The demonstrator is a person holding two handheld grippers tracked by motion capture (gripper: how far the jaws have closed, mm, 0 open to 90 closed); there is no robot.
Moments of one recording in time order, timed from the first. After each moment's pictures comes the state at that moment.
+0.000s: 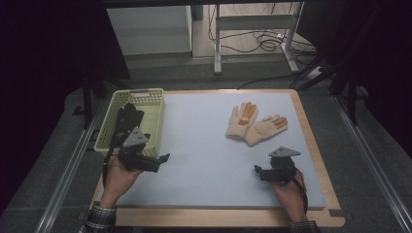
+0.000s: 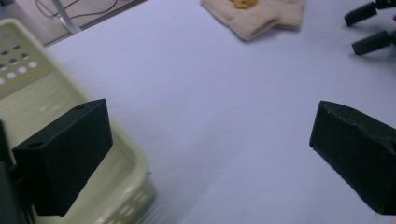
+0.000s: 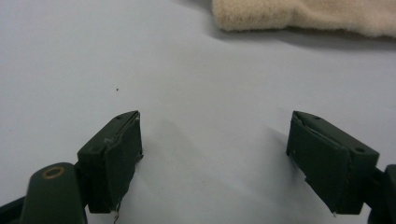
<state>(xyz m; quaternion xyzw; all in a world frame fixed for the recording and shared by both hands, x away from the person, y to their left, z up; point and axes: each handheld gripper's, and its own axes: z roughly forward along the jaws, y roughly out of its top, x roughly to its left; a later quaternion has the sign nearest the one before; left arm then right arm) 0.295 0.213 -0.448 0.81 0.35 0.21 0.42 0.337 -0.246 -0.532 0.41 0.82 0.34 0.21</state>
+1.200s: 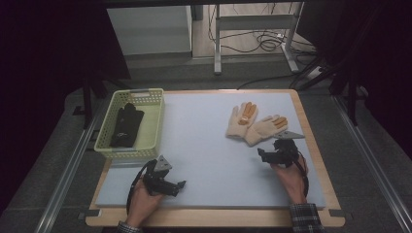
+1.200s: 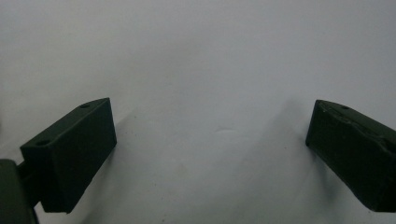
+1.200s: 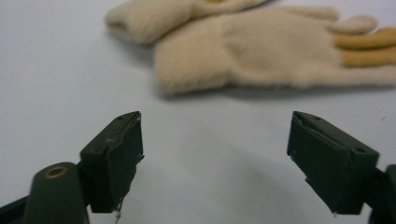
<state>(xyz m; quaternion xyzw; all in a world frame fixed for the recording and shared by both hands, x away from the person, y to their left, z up) 0.287 0.171 -0.551 0.84 0.38 0.14 0.35 0.381 -0.251 -0.505 0.47 0.78 0.35 0.22</state>
